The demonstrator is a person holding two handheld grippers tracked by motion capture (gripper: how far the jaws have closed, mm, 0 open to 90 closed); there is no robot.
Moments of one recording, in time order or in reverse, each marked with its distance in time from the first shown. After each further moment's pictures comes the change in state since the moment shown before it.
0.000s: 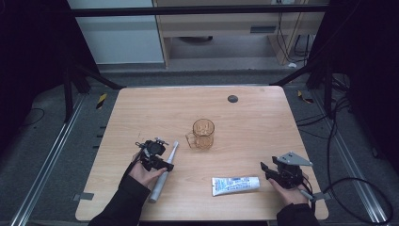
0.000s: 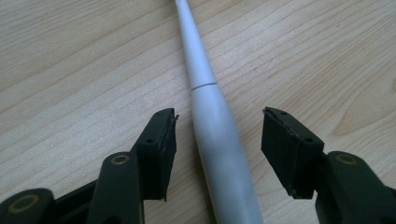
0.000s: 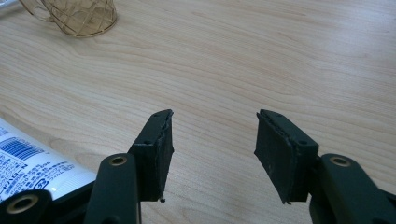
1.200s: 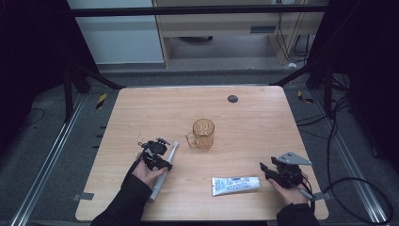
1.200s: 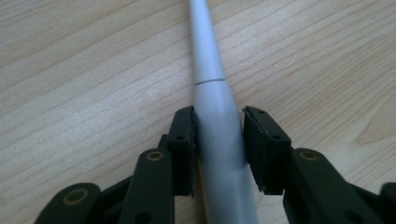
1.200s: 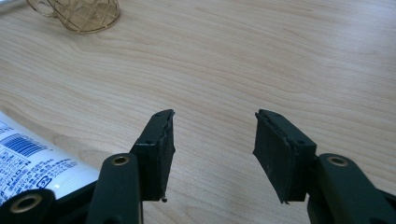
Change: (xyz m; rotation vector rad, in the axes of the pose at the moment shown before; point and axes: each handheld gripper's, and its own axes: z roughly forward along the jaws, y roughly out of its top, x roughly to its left) left arm 0.001 0.004 0.013 0.066 0.033 -0.049; right arm 0.000 0.001 0.001 0.017 0.015 0.000
